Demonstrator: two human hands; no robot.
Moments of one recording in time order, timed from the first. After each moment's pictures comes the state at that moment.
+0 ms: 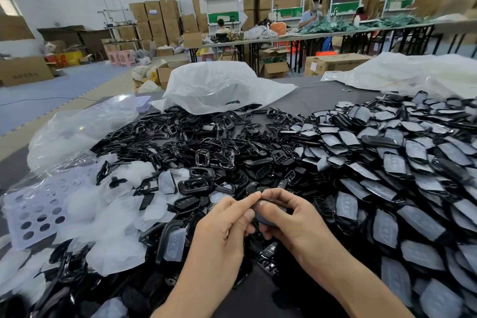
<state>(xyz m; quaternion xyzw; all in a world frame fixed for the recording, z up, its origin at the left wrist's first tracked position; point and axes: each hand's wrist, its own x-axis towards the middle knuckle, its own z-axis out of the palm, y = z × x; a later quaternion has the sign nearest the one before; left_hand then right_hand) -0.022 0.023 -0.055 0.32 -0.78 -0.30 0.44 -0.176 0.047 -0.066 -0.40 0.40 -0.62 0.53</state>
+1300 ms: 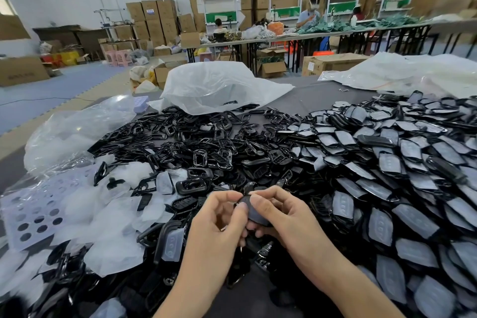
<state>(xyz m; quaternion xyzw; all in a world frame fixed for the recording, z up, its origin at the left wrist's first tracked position) -0.029 0.025 -0.049 0.38 -0.65 -0.46 0.47 -0.169 0.054 -0.055 -0.42 0.43 -0.63 0.49</state>
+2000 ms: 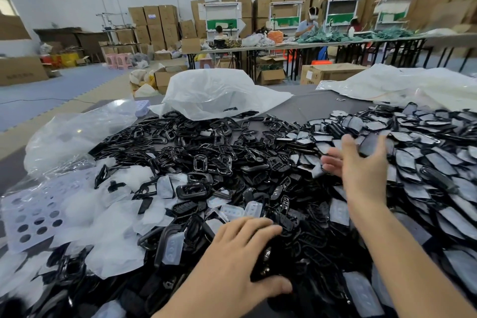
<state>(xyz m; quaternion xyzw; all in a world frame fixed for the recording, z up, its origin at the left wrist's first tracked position) -0.020 0.025 -0.071 0.29 -0.94 -0.09 0.15 -0.265 0.029 -0.005 -0.24 0.57 -0.76 0.18</state>
